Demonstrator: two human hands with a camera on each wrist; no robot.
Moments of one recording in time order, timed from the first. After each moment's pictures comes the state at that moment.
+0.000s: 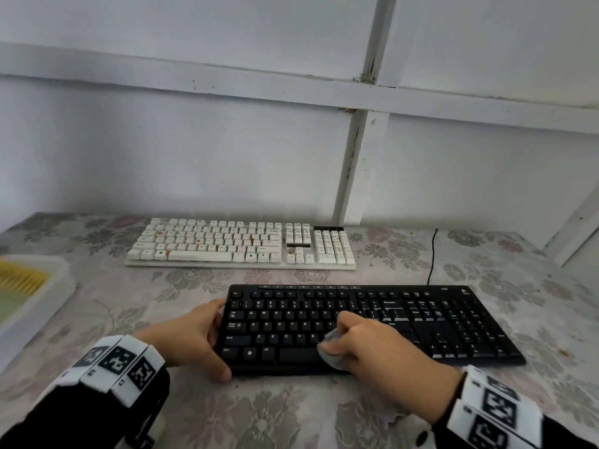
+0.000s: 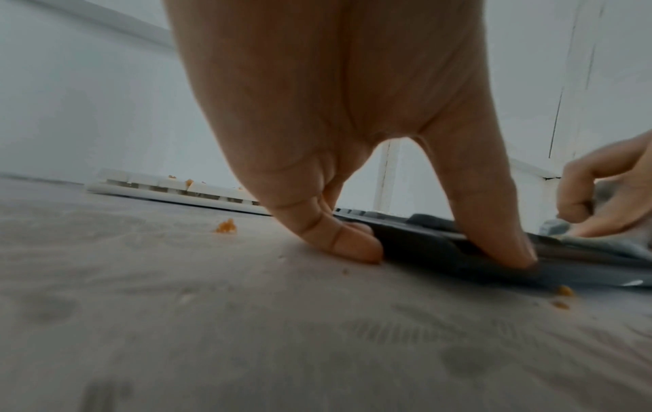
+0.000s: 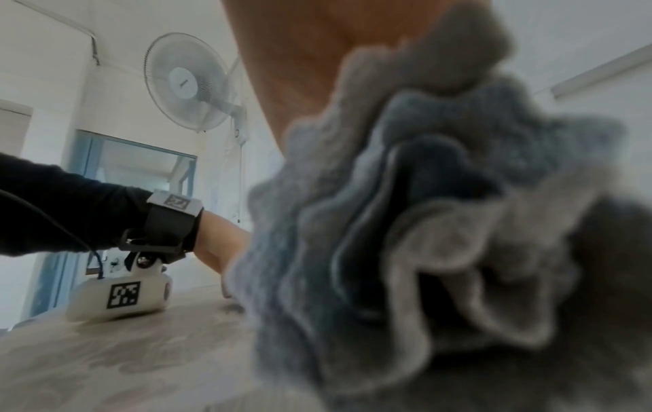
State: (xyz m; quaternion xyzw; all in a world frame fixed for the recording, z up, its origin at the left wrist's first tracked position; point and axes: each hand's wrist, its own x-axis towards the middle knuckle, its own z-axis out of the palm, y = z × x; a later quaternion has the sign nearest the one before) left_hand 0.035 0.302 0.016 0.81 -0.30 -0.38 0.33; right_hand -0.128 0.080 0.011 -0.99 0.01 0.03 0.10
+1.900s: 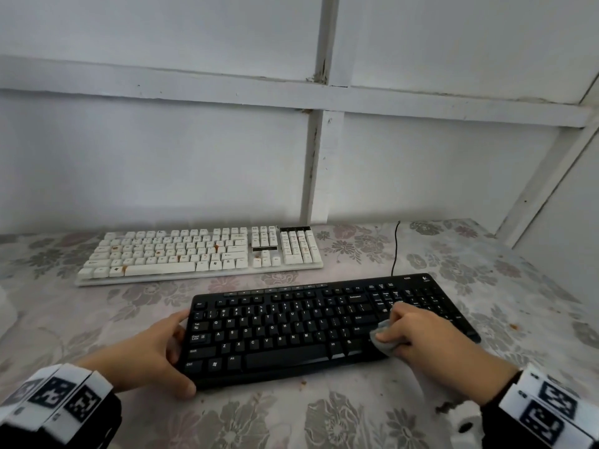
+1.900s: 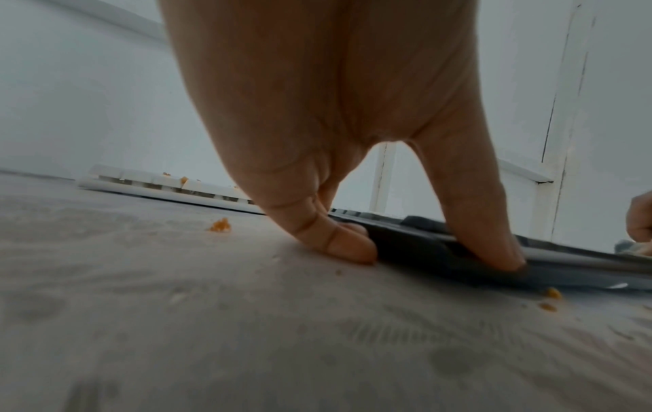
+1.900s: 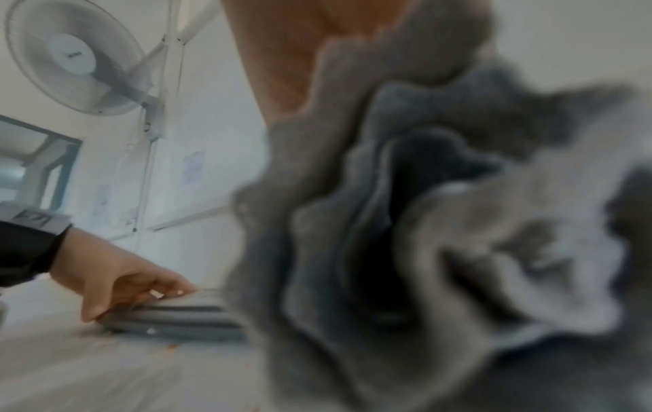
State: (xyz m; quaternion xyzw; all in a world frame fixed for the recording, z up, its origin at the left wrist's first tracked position) left_hand 0.056 0.309 -0.014 0.81 -0.31 -0.37 0.33; right_hand -0.193 0.008 0.022 -0.99 0.16 -0.01 0.06
